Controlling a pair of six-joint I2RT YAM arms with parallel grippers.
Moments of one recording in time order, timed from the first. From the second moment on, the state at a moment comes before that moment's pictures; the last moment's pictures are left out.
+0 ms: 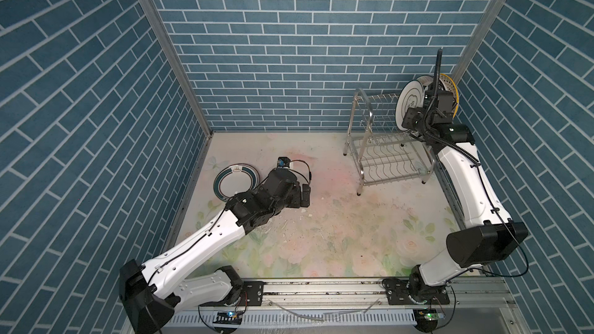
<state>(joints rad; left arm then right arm) -0.80 1.12 1.04 -0.63 -0.23 -0.58 0.17 1.57 1.82 -0.71 0.24 0.25</state>
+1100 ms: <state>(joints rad) -0.70 1.13 0.84 -0.46 -0.07 -0.60 0.17 0.60 1.25 -0.86 0.29 0.34</state>
